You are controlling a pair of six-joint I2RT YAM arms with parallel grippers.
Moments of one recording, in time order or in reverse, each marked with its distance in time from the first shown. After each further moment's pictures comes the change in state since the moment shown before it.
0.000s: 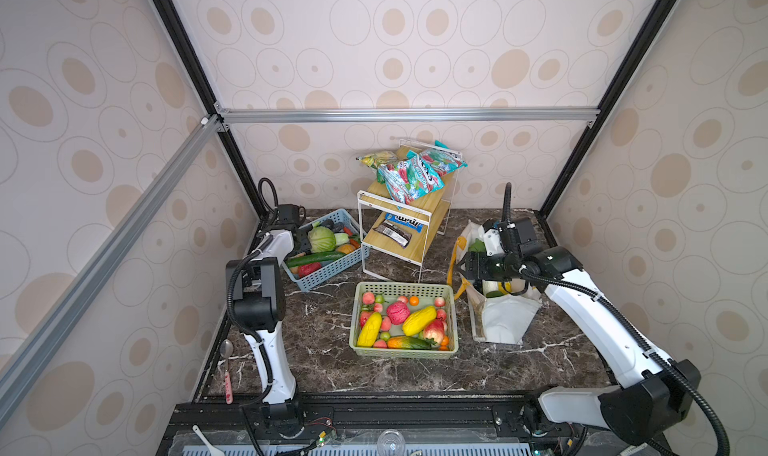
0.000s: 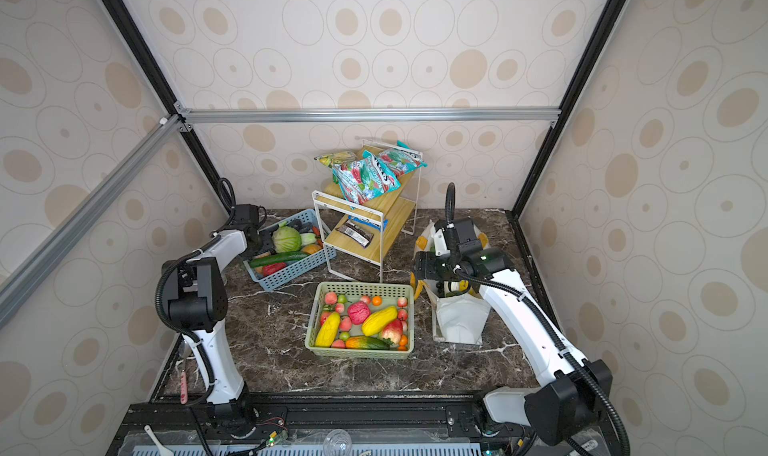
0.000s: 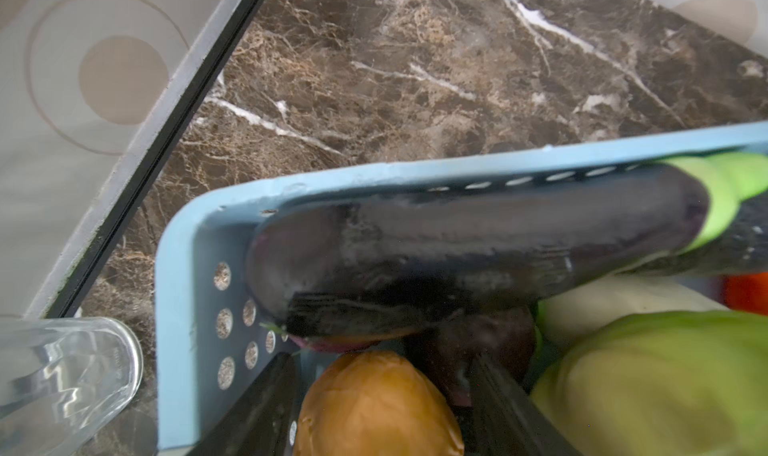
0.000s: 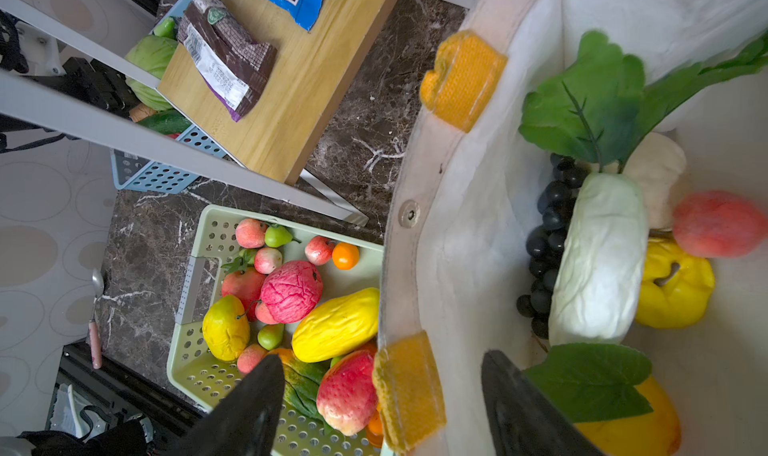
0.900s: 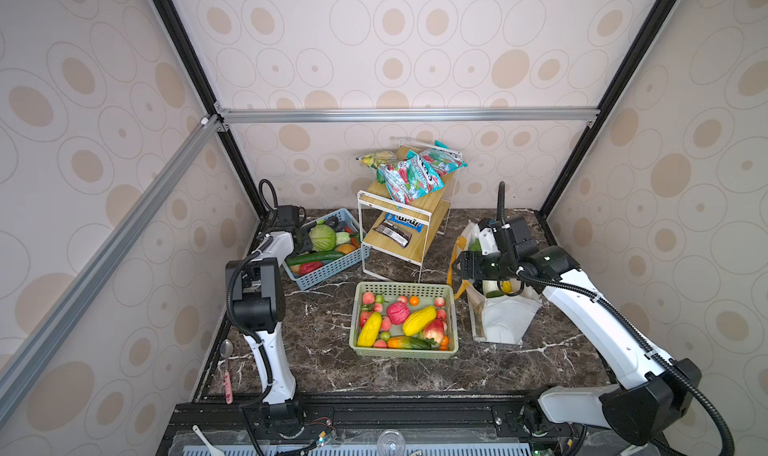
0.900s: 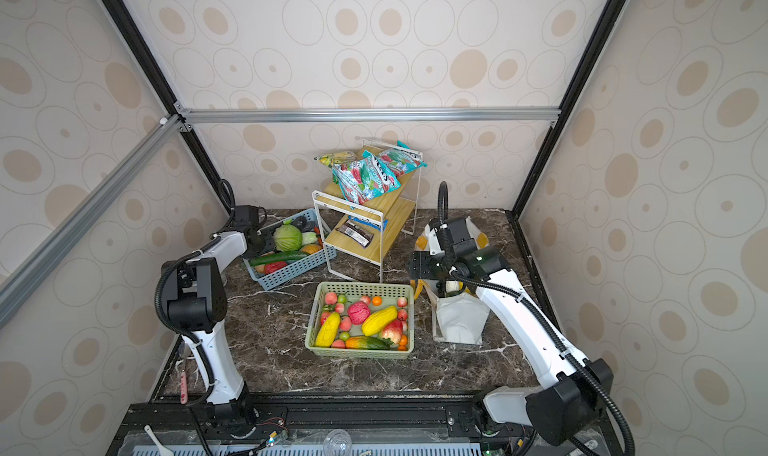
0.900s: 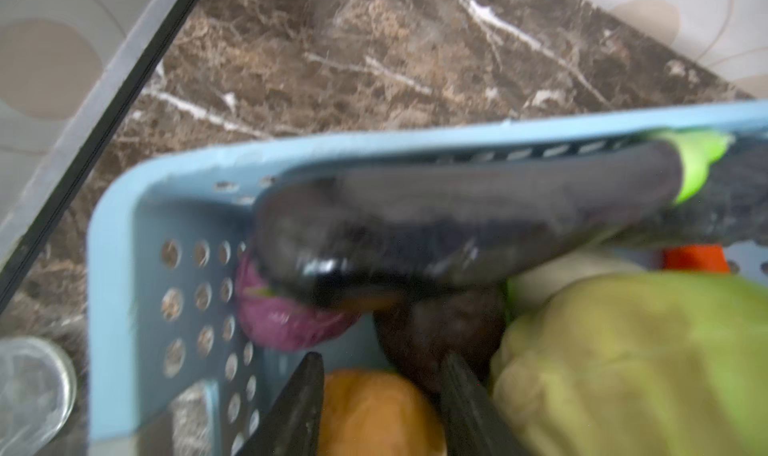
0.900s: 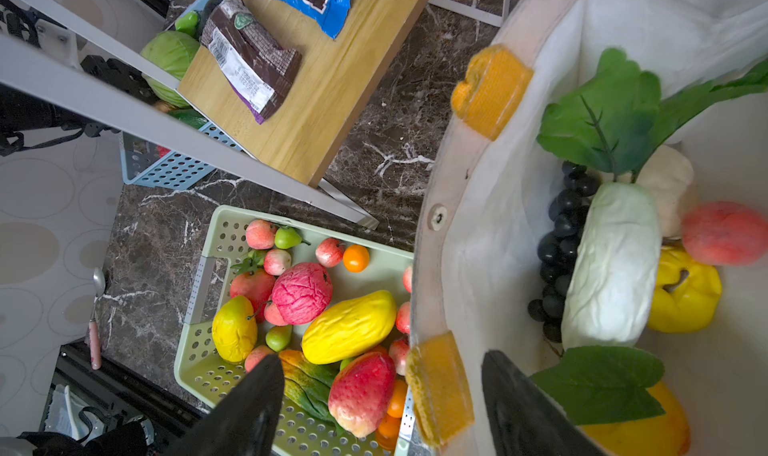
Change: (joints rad) left arm 0.001 -0.054 -0.070 0.035 0.097 0.000; right arm 0.072 0.004 0.039 -0.009 0.052 0.028
